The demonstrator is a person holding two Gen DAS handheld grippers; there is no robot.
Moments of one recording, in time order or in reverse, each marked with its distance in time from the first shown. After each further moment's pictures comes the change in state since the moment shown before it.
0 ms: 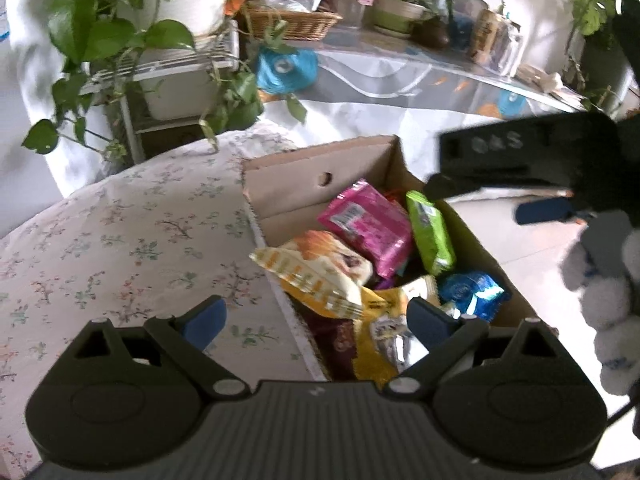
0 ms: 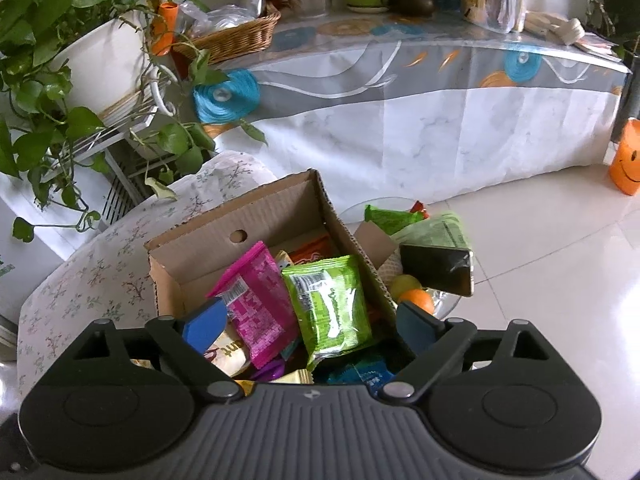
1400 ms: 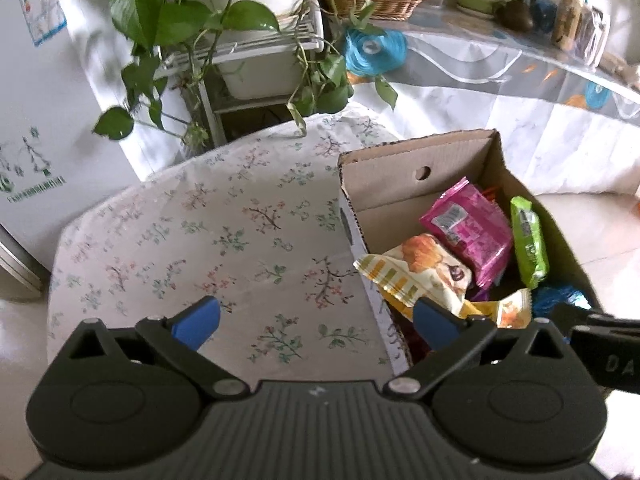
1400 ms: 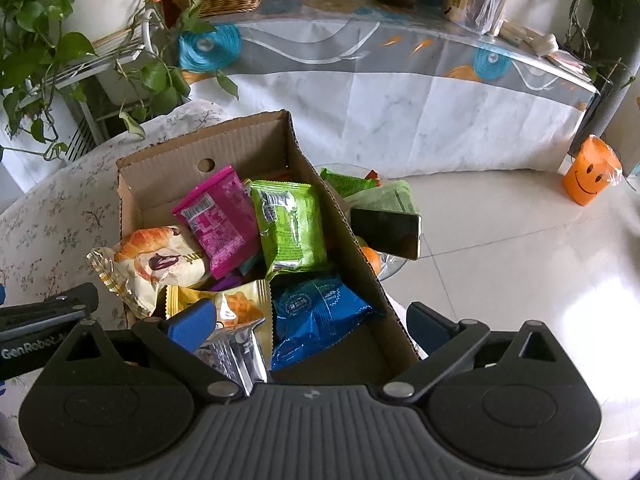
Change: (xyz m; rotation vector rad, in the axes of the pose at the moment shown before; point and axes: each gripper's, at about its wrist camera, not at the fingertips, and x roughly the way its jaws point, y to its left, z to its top) left arm 0.012 0.016 0.016 -0.025 0.083 0.256; right arm -0.017 0.012 -0.045 -0.104 0.062 -0.176
